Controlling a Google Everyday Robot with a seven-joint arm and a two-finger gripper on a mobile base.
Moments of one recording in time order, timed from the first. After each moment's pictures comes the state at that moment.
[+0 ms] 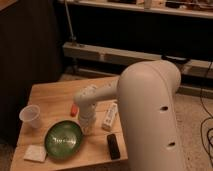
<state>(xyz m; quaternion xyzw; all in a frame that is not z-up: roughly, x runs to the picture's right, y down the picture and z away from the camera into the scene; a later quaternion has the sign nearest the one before) -0.114 0.237 0.809 -0.39 0.23 0.54 0.71</state>
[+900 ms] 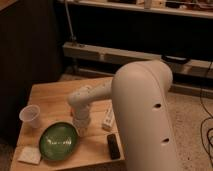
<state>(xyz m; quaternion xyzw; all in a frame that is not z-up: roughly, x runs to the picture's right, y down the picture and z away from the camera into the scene) -0.140 0.245 0.802 -0.41 0.22 0.51 0.72</state>
